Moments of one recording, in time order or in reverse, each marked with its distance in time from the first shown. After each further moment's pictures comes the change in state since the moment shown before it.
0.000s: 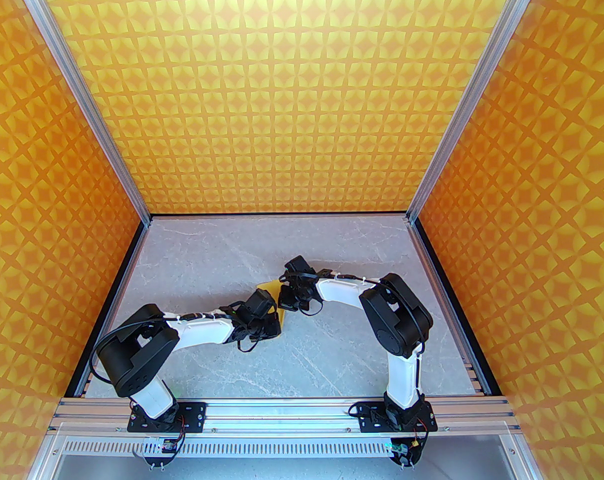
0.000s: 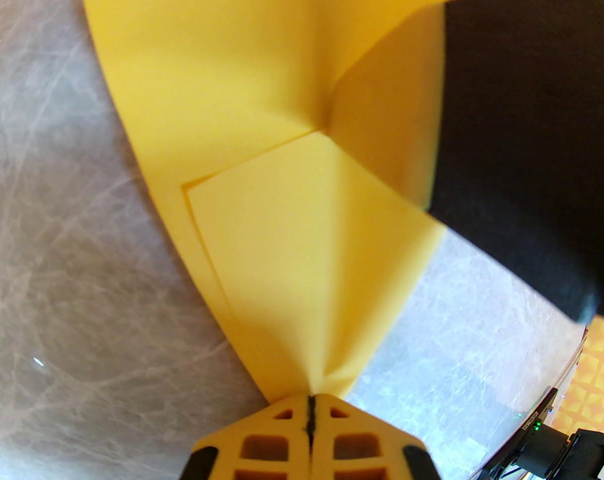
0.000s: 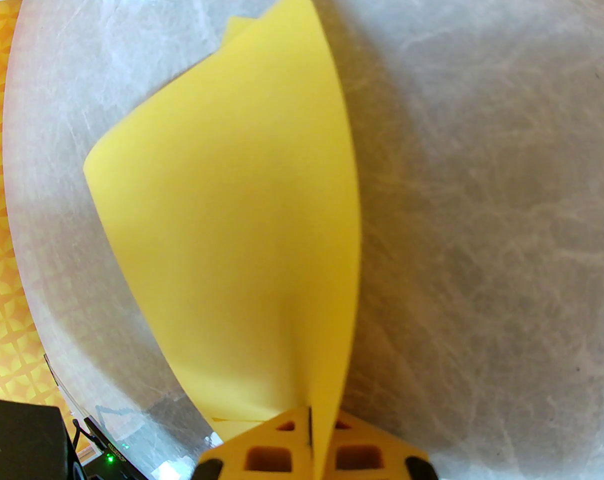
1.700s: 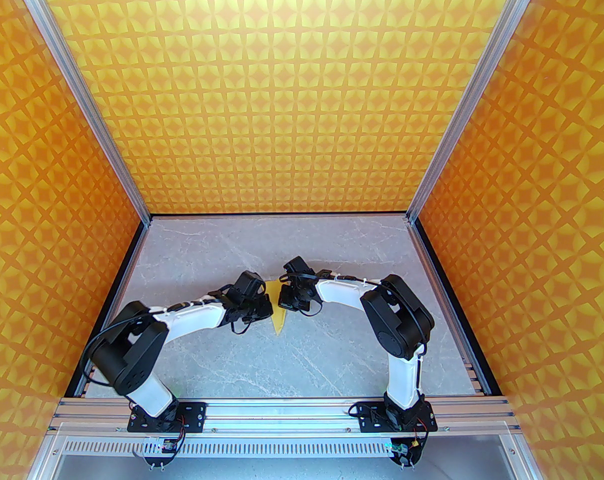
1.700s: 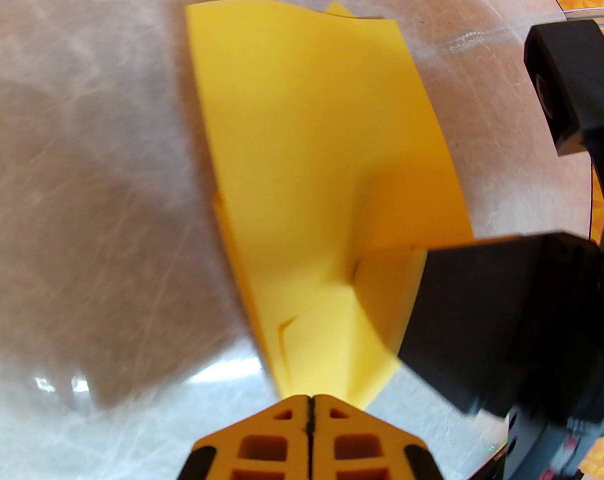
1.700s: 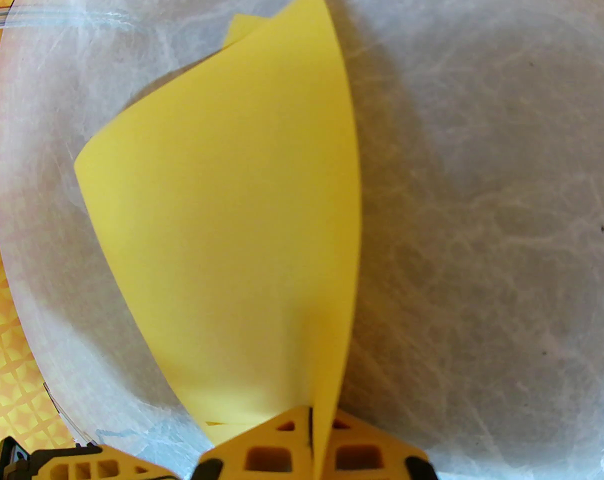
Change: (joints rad) left arm 0.157 -0.006 0.104 -0.070 0.028 0.087; right arm 0.008 -0.016 -0.006 -0.010 0.077 0.063
